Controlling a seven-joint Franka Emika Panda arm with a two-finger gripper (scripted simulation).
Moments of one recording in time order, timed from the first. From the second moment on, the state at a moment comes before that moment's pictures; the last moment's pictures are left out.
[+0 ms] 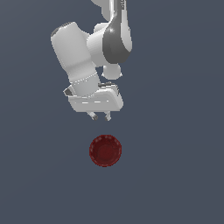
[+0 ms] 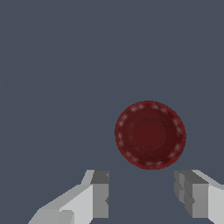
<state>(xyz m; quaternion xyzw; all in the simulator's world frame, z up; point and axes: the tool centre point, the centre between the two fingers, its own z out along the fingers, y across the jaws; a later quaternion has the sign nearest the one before) 0.053 -0.041 0.257 -0.95 0.19 -0.14 0.18</state>
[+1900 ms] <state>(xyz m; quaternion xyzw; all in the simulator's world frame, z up) 0.047 -0.091 0.056 -0.90 0.38 -0.14 0.19</state>
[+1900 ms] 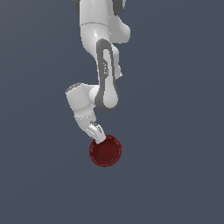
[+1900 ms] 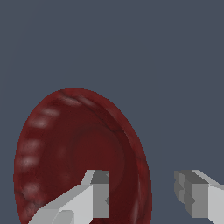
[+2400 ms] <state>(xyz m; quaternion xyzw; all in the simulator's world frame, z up) 0.054 -0.086 0.036 -0.89 0.38 -0.14 0.19</state>
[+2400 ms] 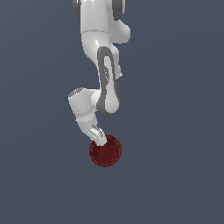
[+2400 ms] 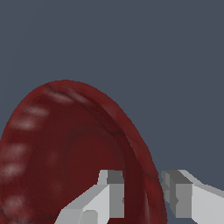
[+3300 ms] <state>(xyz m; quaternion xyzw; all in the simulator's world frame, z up) 0.048 -0.084 0.041 -0.89 0.38 -0.14 0.19</state>
